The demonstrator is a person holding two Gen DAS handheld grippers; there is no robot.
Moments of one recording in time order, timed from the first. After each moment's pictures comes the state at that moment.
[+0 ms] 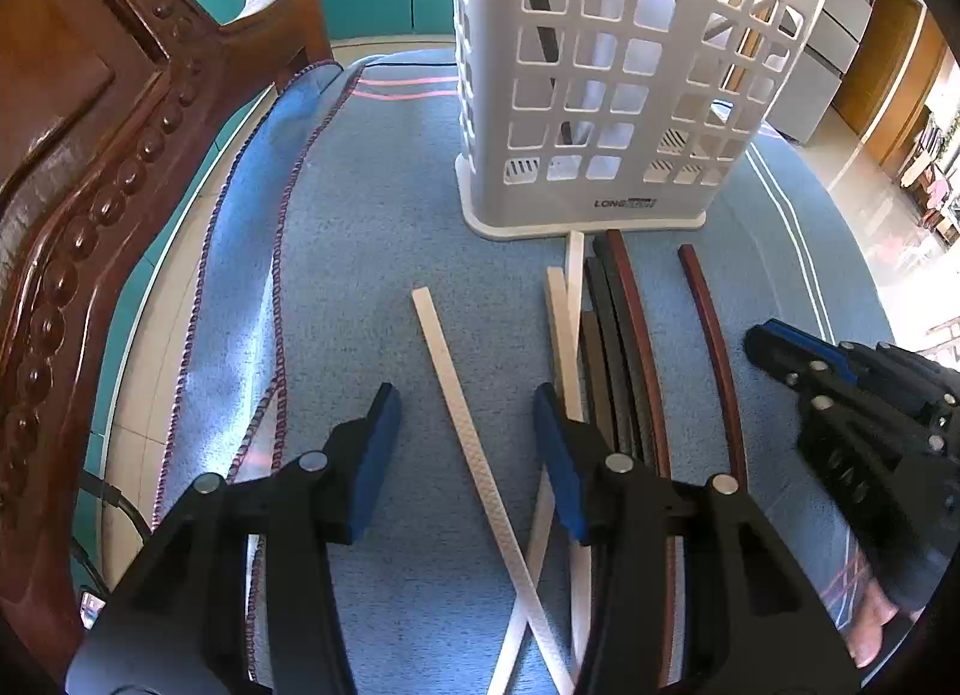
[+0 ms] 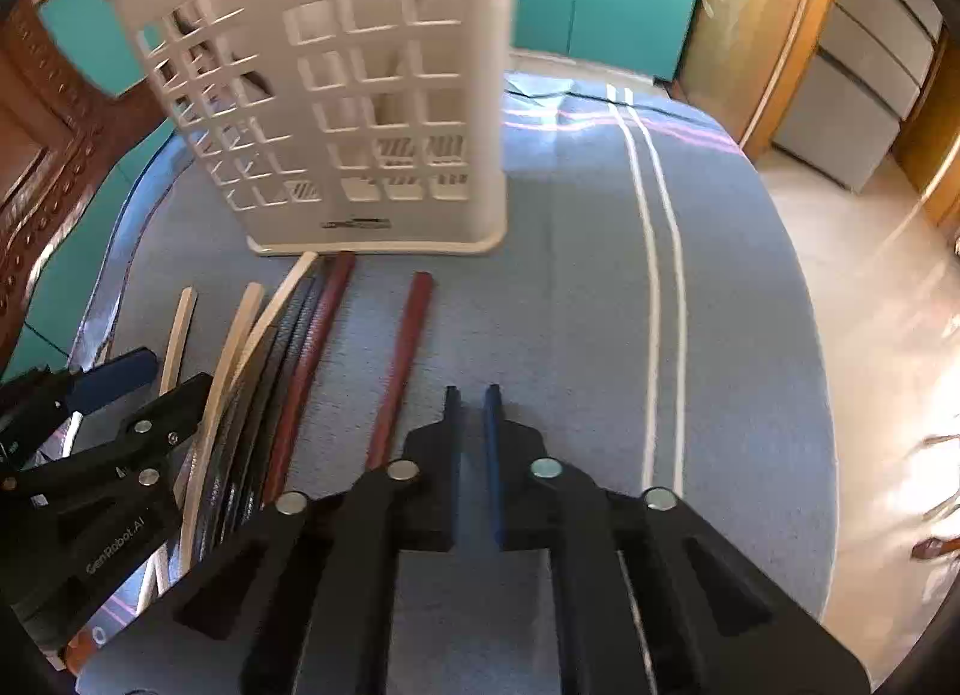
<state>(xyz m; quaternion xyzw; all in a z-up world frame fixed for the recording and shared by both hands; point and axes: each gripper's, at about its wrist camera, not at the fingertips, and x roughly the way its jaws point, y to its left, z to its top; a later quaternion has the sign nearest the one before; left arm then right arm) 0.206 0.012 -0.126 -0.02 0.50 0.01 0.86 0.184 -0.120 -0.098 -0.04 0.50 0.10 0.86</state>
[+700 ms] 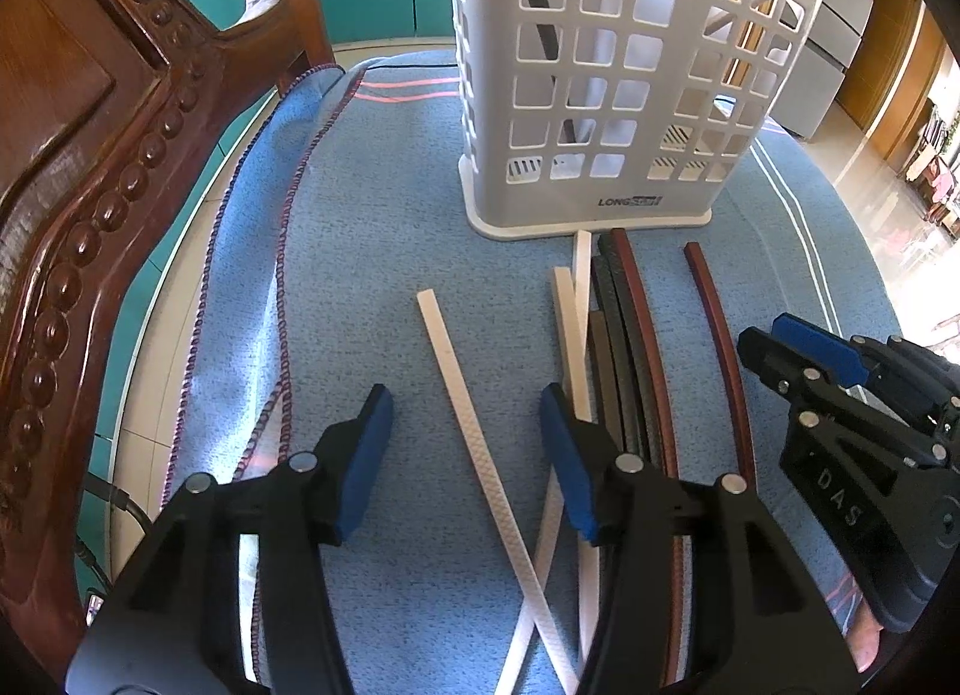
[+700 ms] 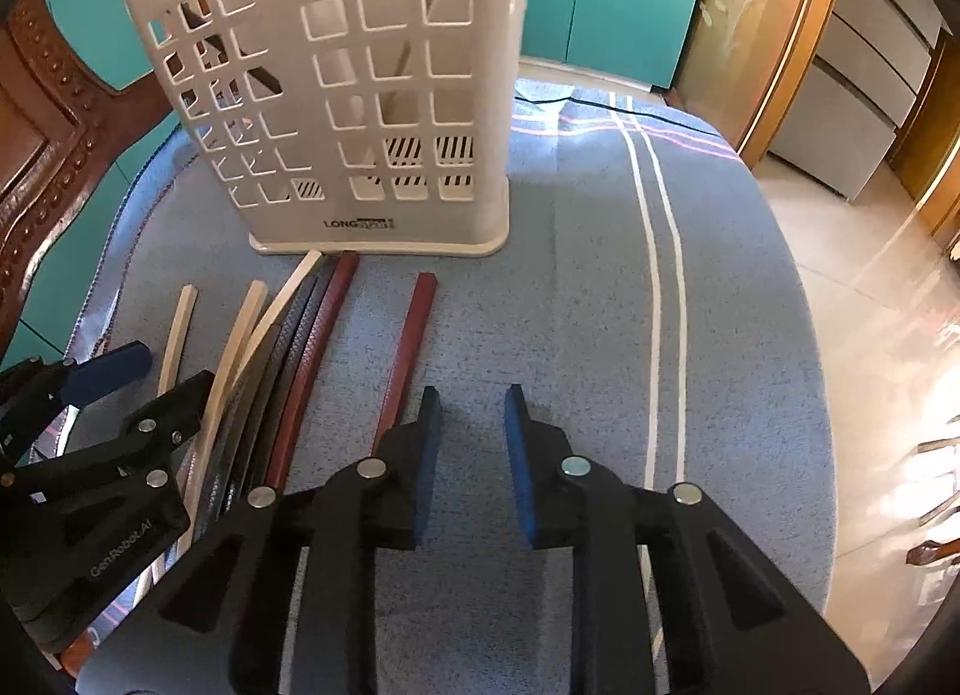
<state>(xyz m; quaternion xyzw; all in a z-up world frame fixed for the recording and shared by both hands) 0.205 0.011 -0.126 -0.01 0.50 0.01 0.87 0.165 -0.110 -0.098 -0.06 0.49 0.10 0.86</state>
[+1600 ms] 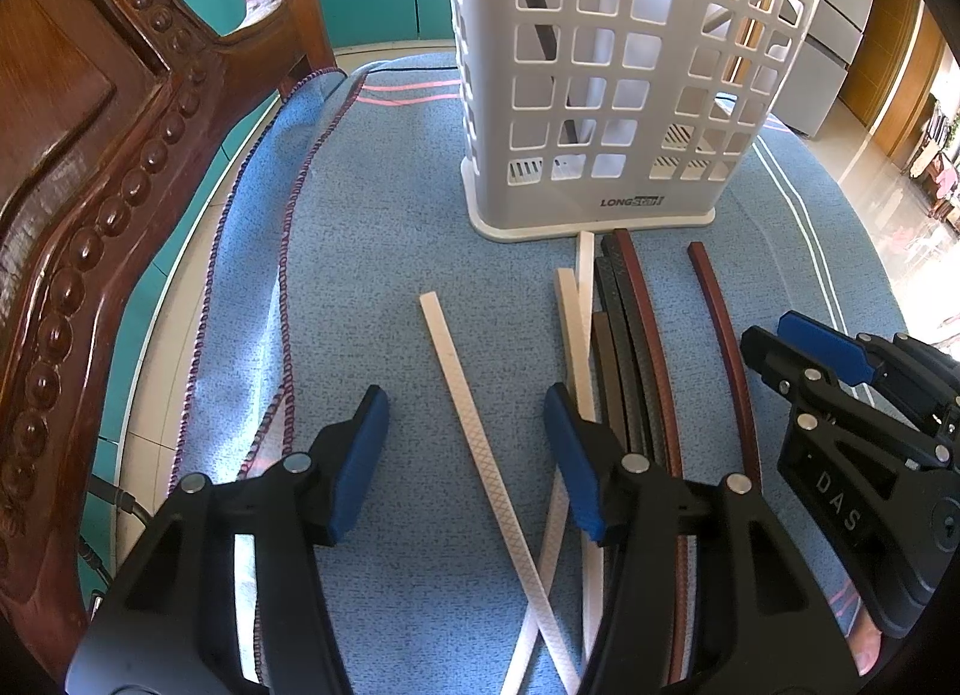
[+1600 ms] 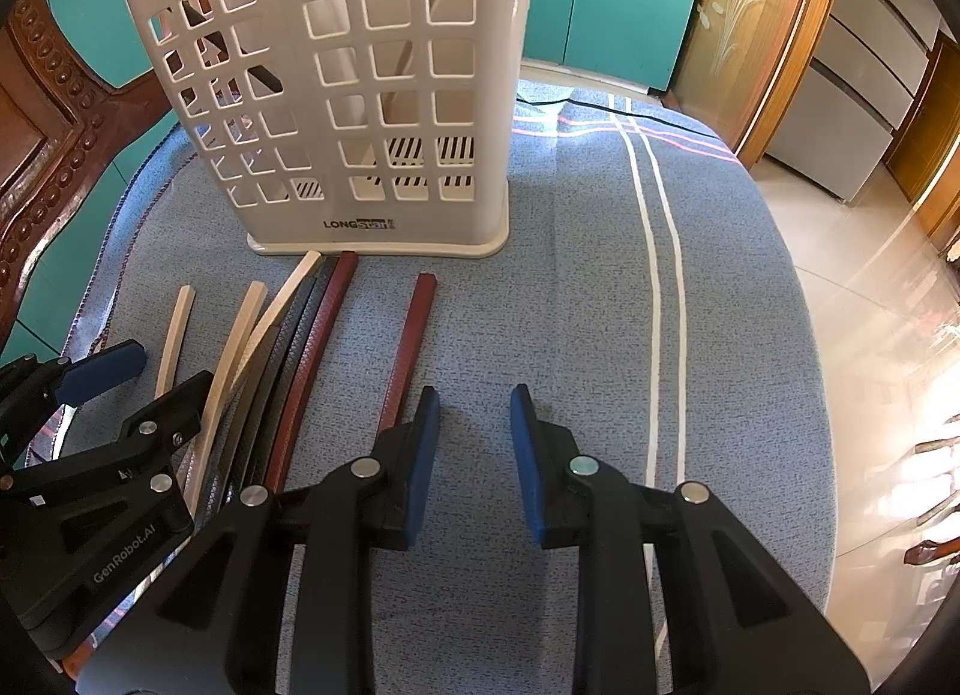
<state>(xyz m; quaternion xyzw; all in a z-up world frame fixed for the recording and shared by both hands) 0.205 0.012 -0.125 0.00 0.50 0.02 0.87 0.165 -0.108 -0.098 -0.06 0.49 0.10 0.87</state>
